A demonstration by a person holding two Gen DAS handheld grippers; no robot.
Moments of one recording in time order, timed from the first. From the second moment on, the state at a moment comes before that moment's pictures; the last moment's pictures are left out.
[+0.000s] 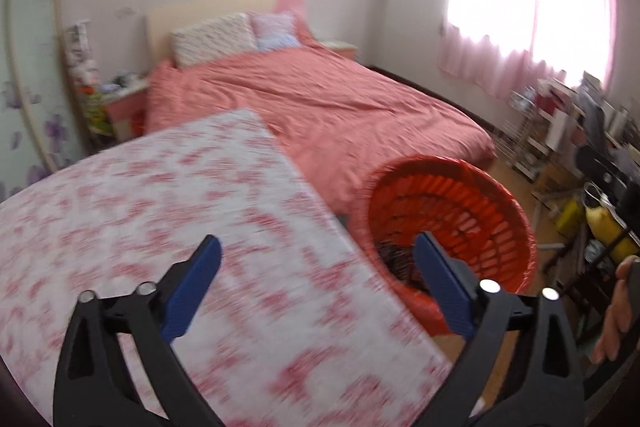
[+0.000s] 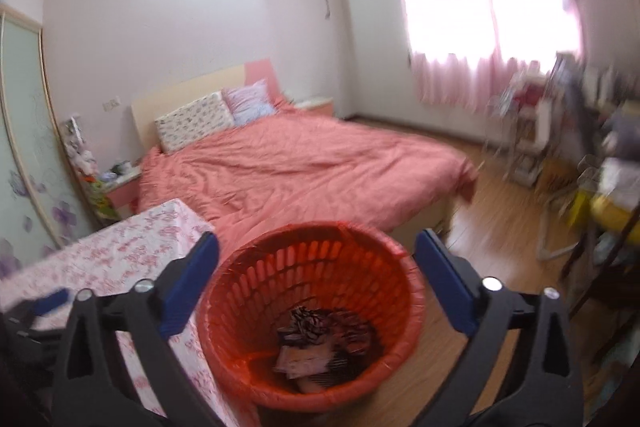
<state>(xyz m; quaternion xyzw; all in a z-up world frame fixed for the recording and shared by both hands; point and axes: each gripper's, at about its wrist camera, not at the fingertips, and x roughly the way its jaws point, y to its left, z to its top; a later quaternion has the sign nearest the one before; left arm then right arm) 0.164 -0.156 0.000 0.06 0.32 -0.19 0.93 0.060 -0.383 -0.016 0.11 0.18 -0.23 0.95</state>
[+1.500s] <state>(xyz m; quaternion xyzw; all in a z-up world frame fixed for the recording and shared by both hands) -0.017 -0.004 0.000 0.00 0.26 -0.02 0.97 -0.077 -0.200 -0.034 0.07 0.26 -0.22 0.94</state>
